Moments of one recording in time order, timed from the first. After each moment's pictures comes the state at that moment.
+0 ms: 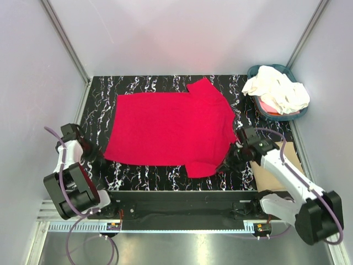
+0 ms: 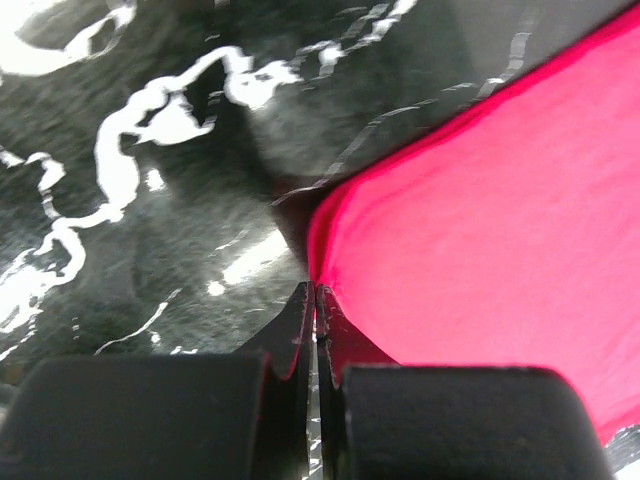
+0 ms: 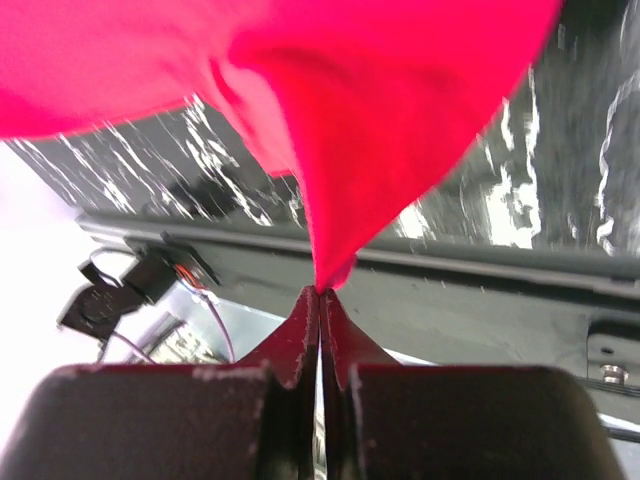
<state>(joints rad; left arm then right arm) 0.50 1.30 0.75 -0.67 0.17 -0.57 0.38 1.04 0.70 -0.84 -0.42 0.92</state>
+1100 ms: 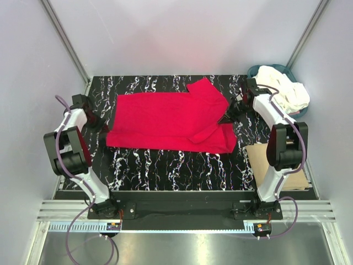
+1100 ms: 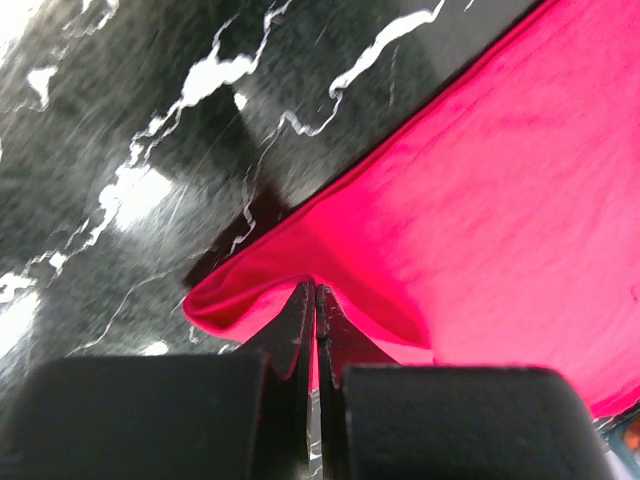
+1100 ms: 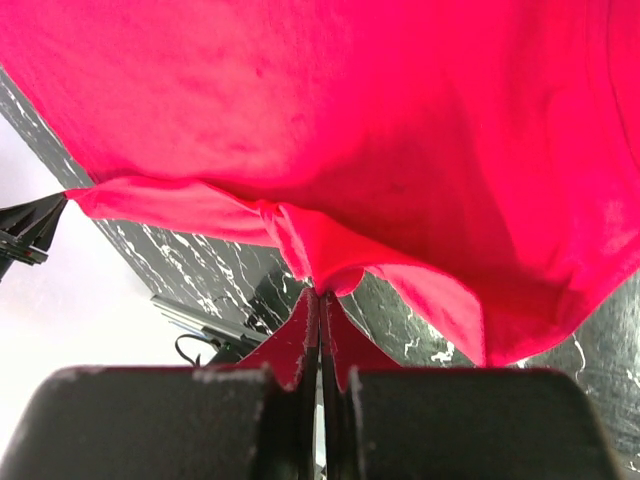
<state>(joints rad) 0.31 1.74 1.21 -0.66 0.16 -0.68 0.10 1.82 1.47 -0.84 -0.48 0.64</state>
